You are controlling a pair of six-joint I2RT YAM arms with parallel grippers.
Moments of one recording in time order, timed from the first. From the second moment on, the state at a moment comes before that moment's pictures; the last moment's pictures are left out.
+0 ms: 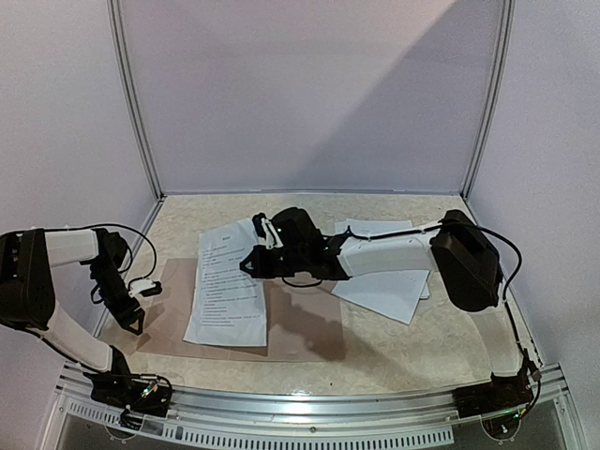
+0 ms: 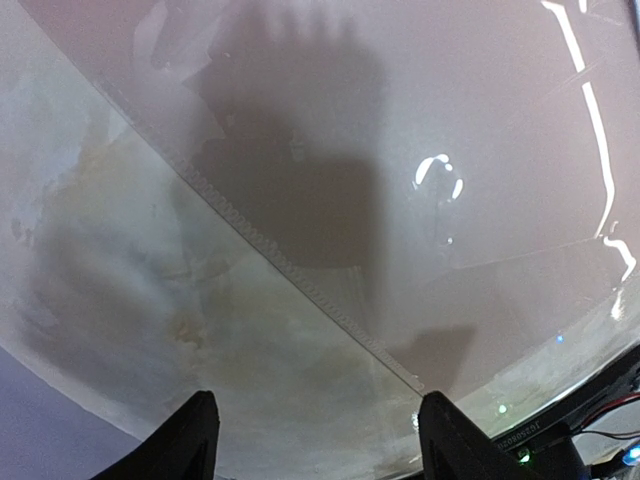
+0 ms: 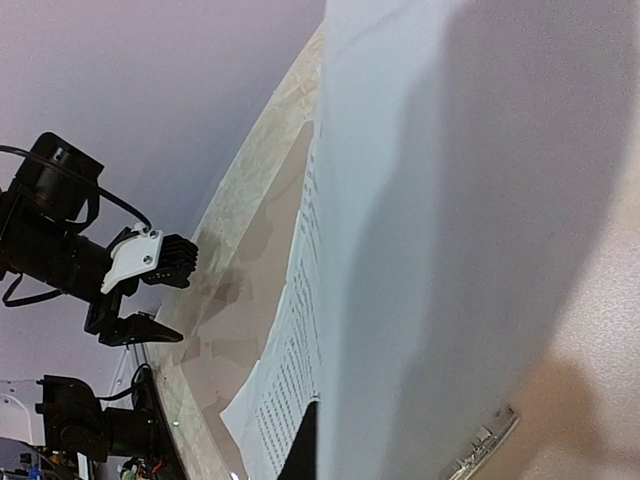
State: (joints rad) left arm 0.19 1.45 0.76 -1.00 -0.03 0.84; right arm 1.02 2.27 1.68 0.11 -0.22 0.75
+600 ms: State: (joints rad) left arm 0.19 1.48 0.76 -1.00 0.02 0.84; right arm 1.07 2.53 1.99 0.15 -0.26 0.87
